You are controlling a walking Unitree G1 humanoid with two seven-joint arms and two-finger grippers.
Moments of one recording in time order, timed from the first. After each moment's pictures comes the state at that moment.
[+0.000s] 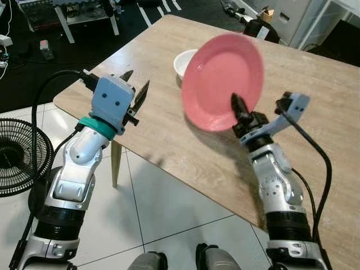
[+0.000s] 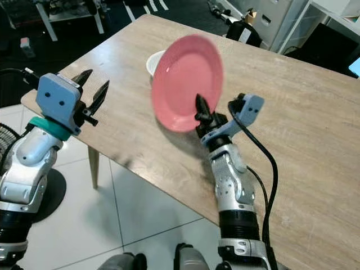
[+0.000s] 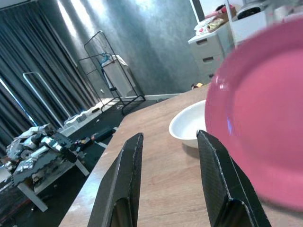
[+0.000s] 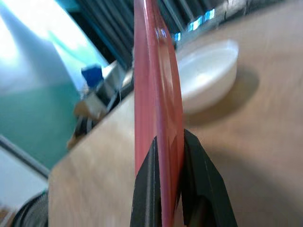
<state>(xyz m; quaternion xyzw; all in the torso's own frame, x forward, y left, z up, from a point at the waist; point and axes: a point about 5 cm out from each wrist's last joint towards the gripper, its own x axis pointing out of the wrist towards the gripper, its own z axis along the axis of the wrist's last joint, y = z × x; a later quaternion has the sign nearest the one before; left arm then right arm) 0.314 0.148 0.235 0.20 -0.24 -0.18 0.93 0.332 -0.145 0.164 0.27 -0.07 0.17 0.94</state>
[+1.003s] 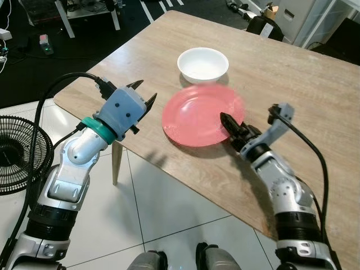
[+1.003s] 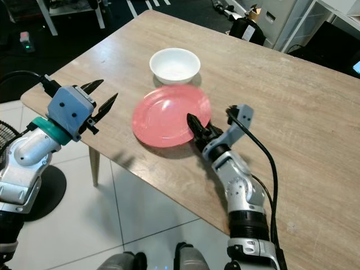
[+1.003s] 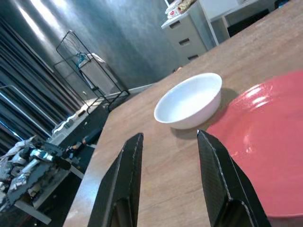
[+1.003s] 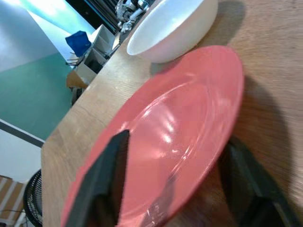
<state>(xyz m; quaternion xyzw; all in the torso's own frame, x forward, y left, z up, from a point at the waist) 0.312 0.145 0.230 0.28 -0.22 -0.23 0.91 0.329 -0.164 0.143 0.30 0.02 0.16 0.94</state>
